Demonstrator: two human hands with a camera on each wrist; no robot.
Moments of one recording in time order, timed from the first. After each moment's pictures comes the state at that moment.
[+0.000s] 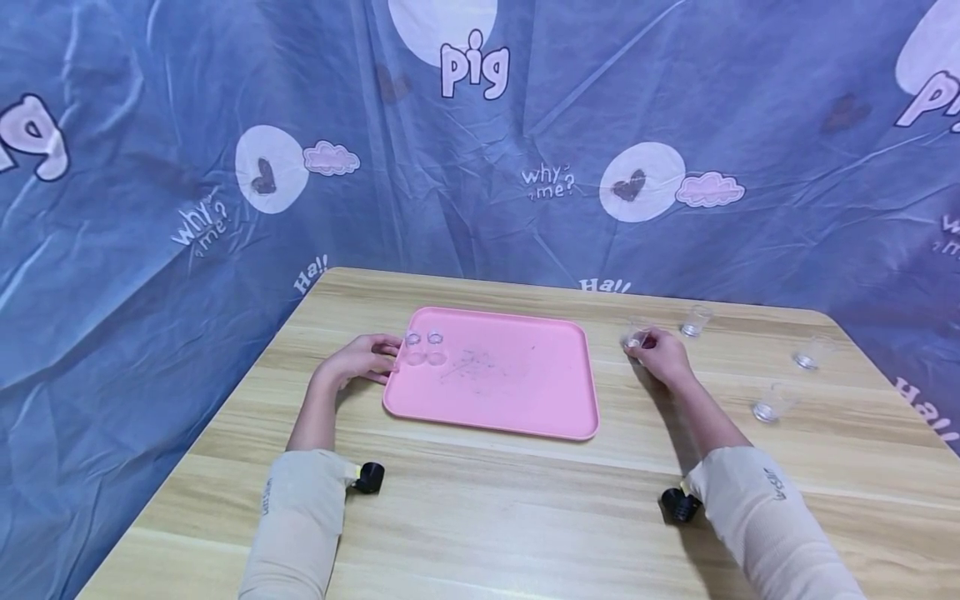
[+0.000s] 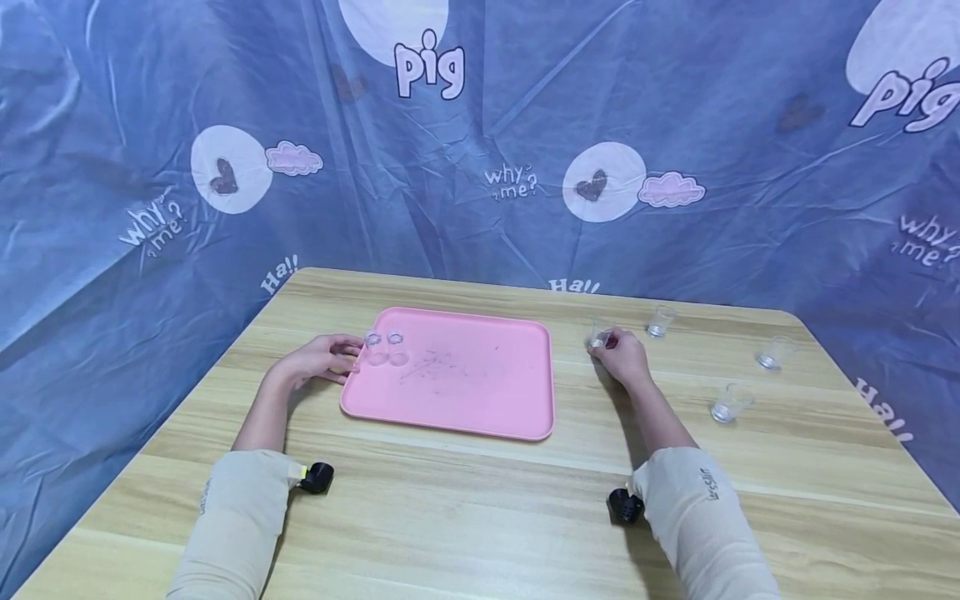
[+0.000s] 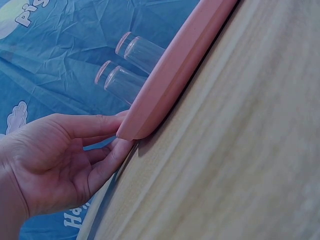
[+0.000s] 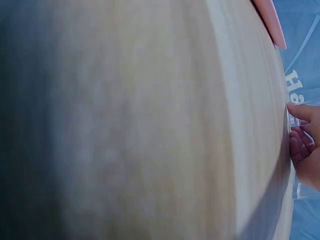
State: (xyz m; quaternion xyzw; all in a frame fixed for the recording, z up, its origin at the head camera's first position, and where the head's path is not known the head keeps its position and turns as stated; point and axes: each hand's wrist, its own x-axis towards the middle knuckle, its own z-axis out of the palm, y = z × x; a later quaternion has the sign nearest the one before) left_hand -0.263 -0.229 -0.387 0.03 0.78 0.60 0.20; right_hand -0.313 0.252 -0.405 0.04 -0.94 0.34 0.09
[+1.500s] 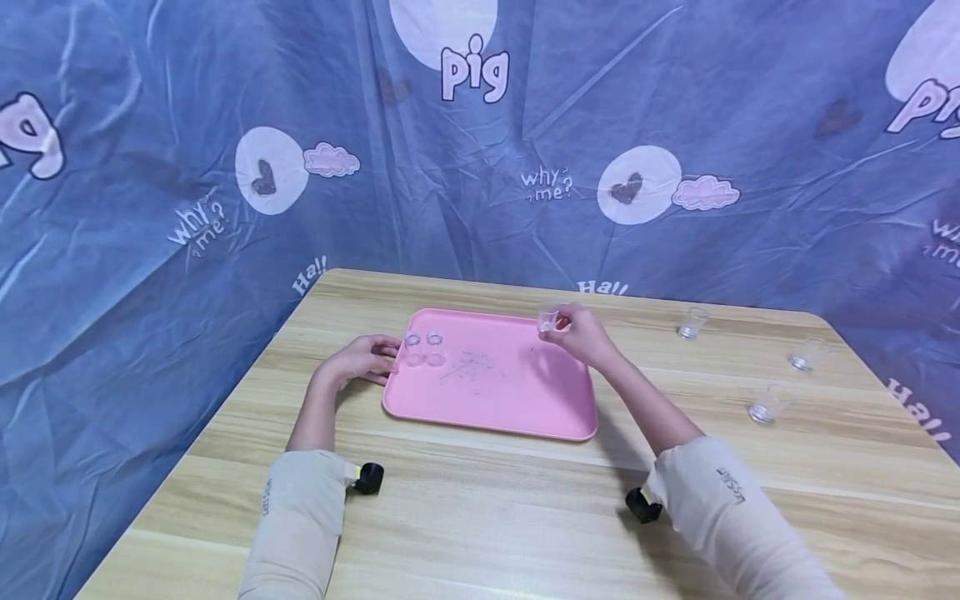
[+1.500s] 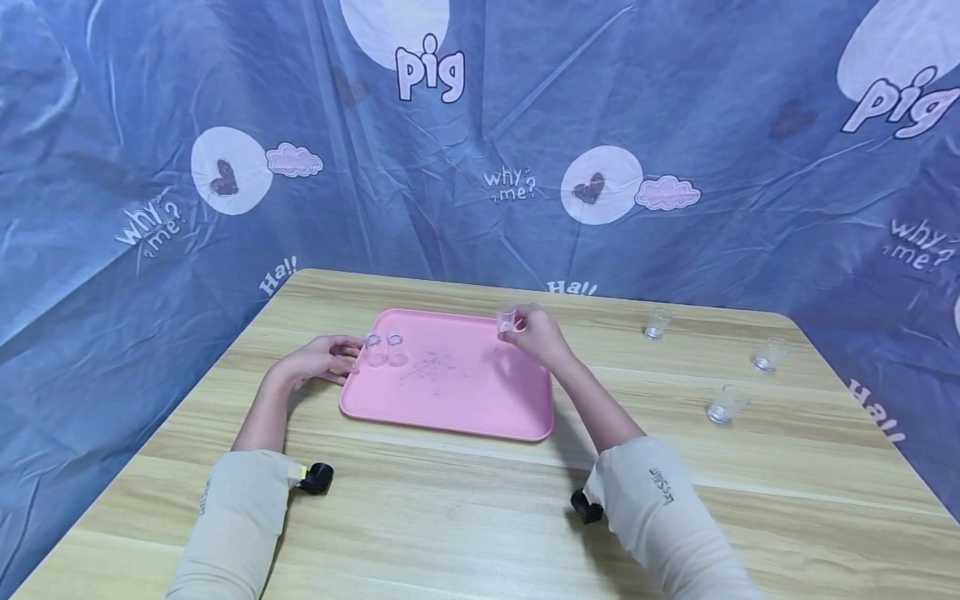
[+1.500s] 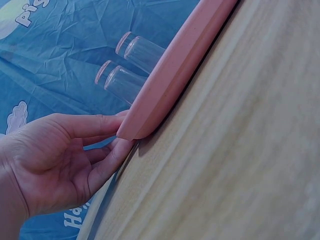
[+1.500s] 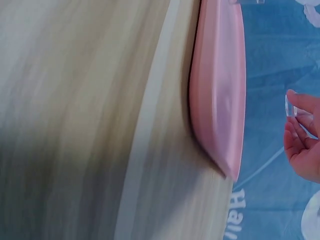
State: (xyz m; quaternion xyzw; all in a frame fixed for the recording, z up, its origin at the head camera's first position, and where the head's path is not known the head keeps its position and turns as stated) left_hand -0.265 -0.233 -0.392 0.07 0.76 0.61 0.20; right_hand -0.296 0.127 -0.347 0.20 -0.91 0.36 0.07
